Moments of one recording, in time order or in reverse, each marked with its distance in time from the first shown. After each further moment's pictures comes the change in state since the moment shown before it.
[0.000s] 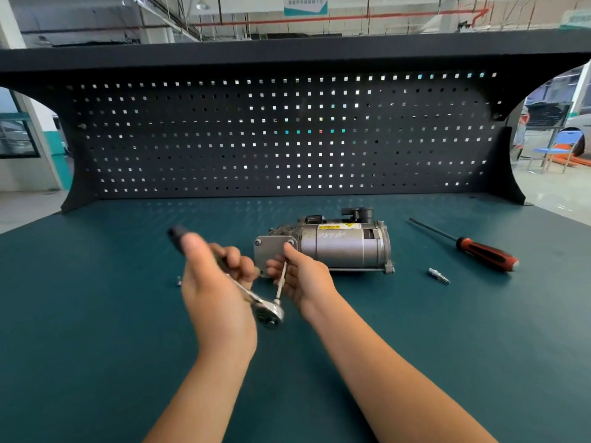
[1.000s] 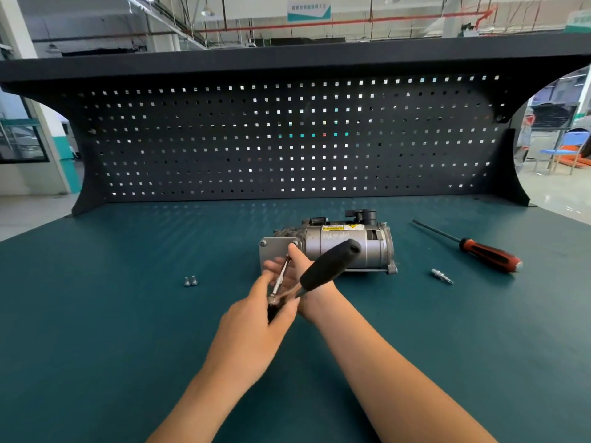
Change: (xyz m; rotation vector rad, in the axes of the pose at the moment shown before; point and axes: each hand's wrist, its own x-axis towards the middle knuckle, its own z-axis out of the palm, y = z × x) left_hand -0.005 -0.010 -0.046 1.349 -0.611 0.175; right_hand -0.001 -0.002 0.014 0.218 0.005 0.153
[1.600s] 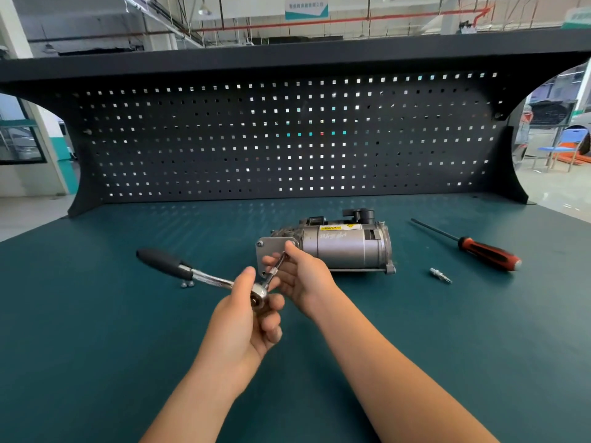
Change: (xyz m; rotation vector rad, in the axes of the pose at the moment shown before) left_hand 0.008 0.018 -0.005 -1.216 -0.044 -0.602; right_hand -0.005 -0.007 -0.003 -0.193 -0.027 -0.107
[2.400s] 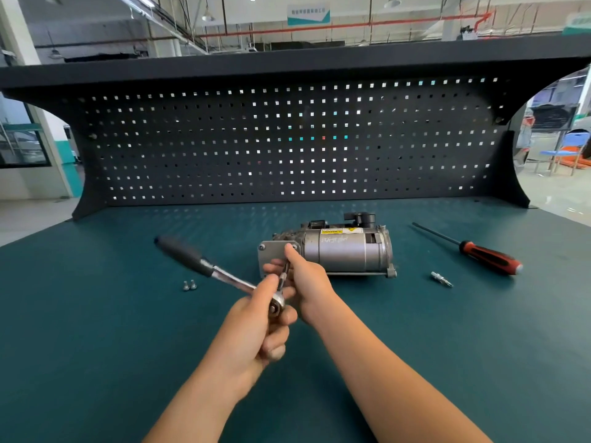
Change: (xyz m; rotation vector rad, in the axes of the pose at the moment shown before) left_hand -0.007 0.001 0.004 0.203 -0.125 -0.021; right_hand -0.002 0.004 0.002 -0.041 0.017 -0.023
